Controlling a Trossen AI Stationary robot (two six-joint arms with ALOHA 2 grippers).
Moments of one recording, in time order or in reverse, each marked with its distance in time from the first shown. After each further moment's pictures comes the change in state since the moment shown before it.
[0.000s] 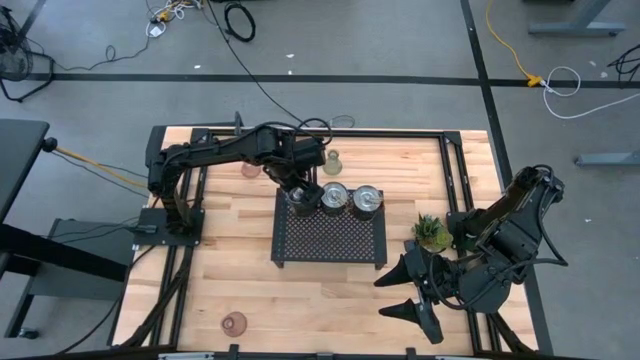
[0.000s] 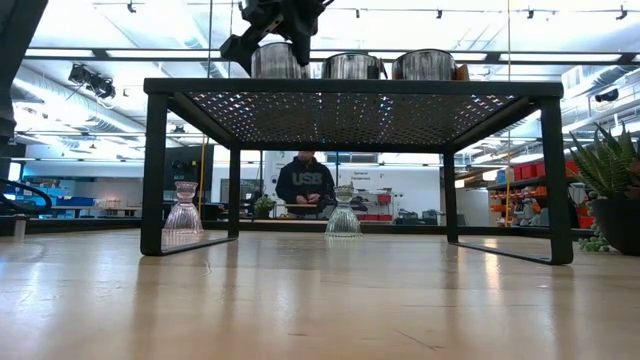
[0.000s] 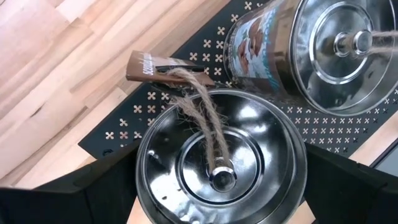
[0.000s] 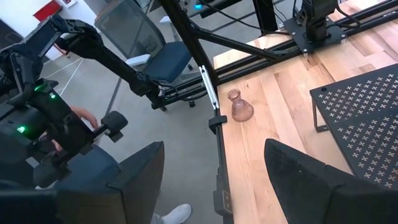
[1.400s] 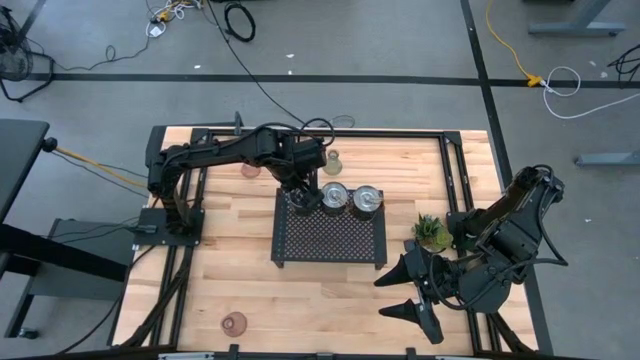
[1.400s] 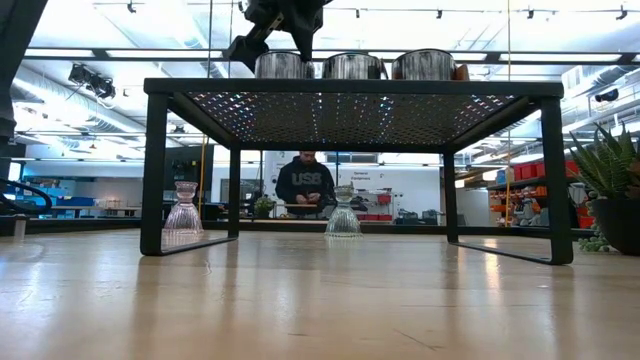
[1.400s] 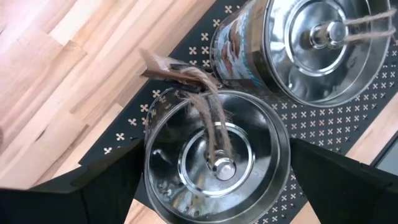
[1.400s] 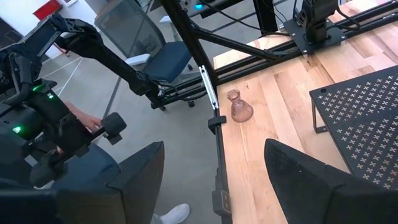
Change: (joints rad) left arm -0.011 0.000 0.000 0.023 -0.008 0.104; right arm 0.000 0.000 0.000 0.000 0.000 -0.009
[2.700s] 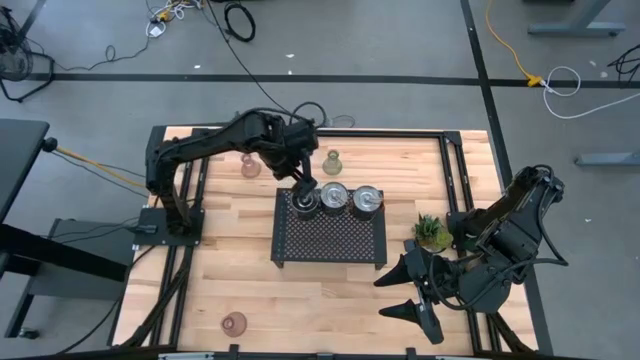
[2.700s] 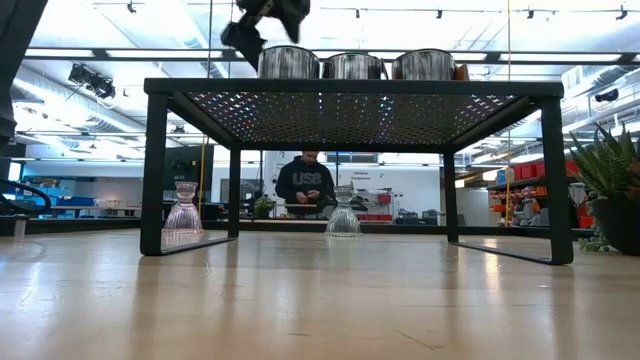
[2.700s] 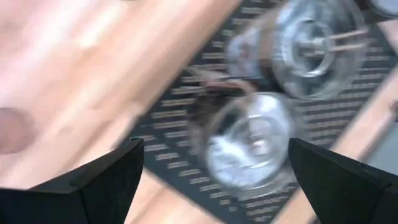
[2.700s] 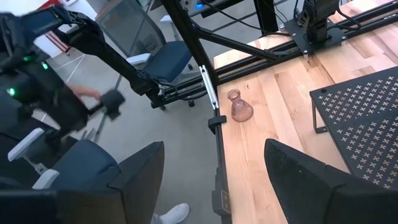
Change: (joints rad) left arm 0.065 -0.018 0.111 -0.125 0.016 0.055; right arm 0.000 0.000 0.000 0.000 -0.002 -0.005
